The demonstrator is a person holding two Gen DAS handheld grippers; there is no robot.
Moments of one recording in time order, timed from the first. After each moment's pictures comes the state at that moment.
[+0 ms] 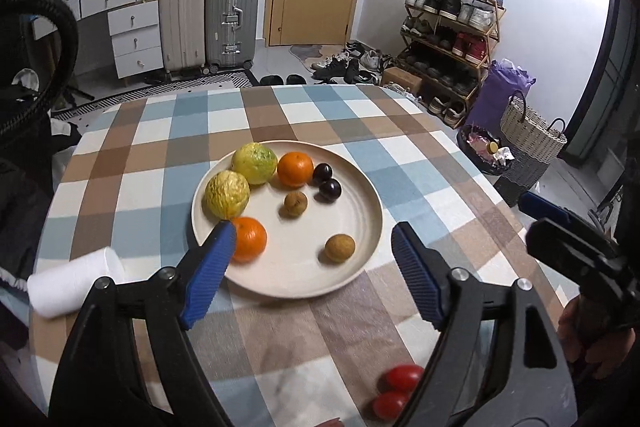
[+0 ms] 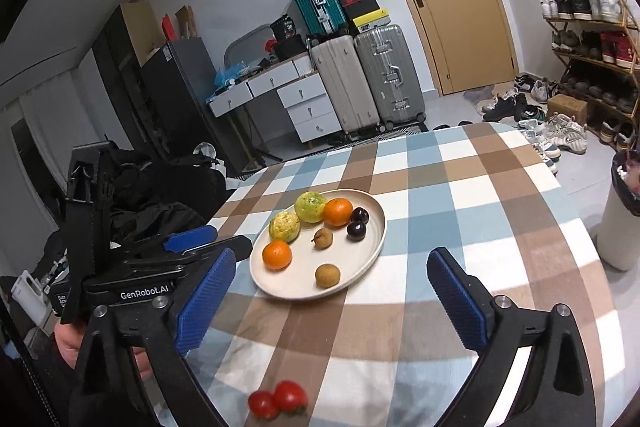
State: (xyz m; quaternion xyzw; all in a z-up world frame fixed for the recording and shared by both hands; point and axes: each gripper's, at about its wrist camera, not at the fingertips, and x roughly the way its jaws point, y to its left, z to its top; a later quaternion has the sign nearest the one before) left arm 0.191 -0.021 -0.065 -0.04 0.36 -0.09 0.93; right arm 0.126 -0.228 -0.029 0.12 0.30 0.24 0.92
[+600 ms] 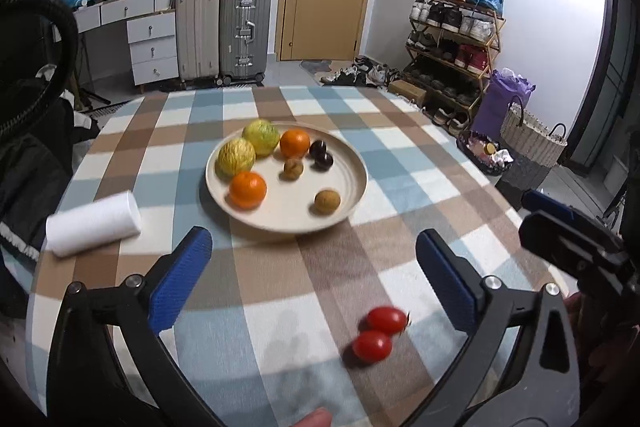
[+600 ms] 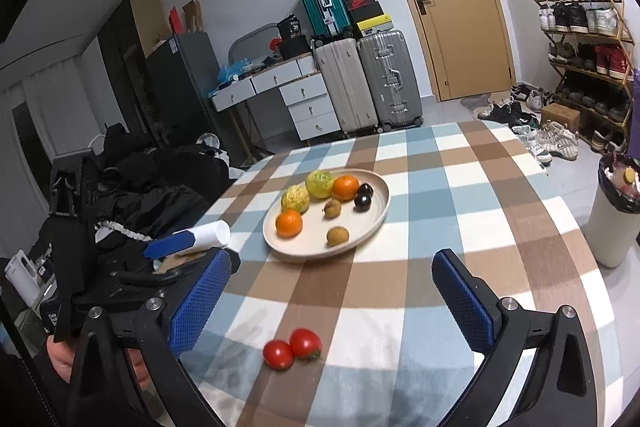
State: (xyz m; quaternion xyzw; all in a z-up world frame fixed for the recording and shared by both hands) left arm 0.107 -0.026 -0.076 -0.04 0.33 -0.07 0.94; right arm 0.065 -0.223 -0.038 0.10 0.29 0.24 0.92
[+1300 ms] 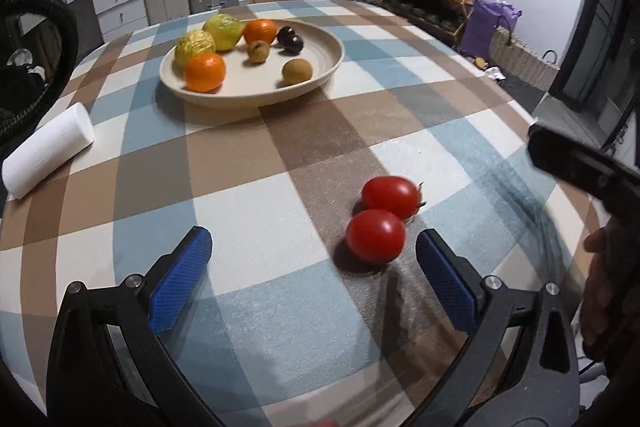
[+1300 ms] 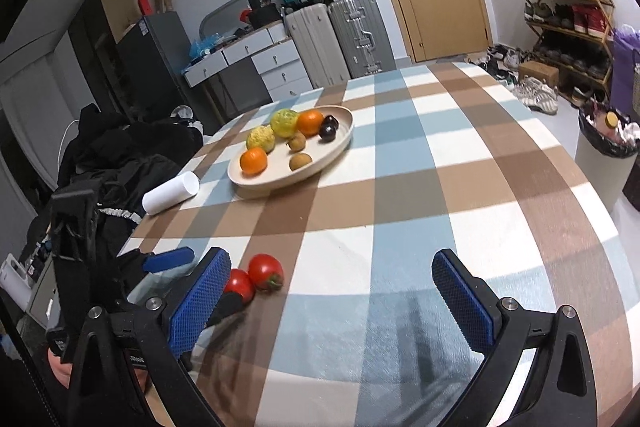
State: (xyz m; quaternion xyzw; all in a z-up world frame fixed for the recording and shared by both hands) left arm 0.094 -0.051 -0.167 0.01 0.42 -0.12 0.90; right arm 0.049 -0.238 -0.095 0.11 0.36 0.20 0.91
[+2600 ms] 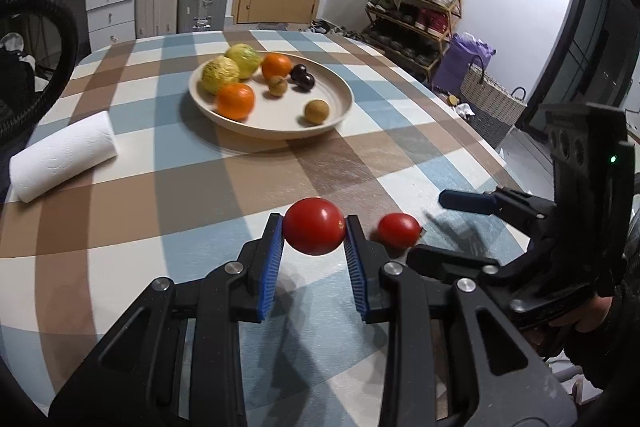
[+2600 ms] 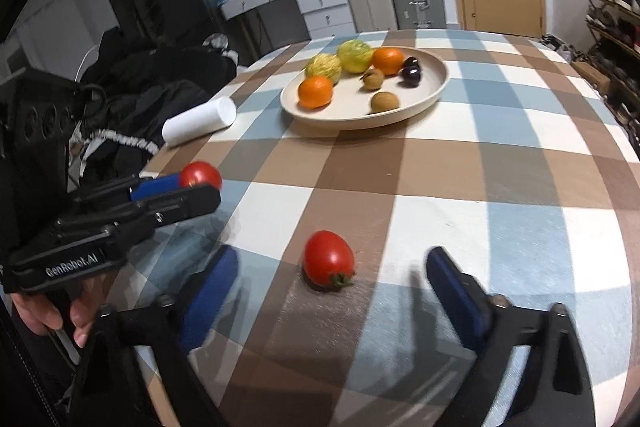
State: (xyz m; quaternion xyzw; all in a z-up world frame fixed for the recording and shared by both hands) left arm 0.083 0.020 -0.135 -0.06 0.38 -0.17 0.91; right arm 0.069 -0.151 -0.118 0.02 0.43 0.27 0.86
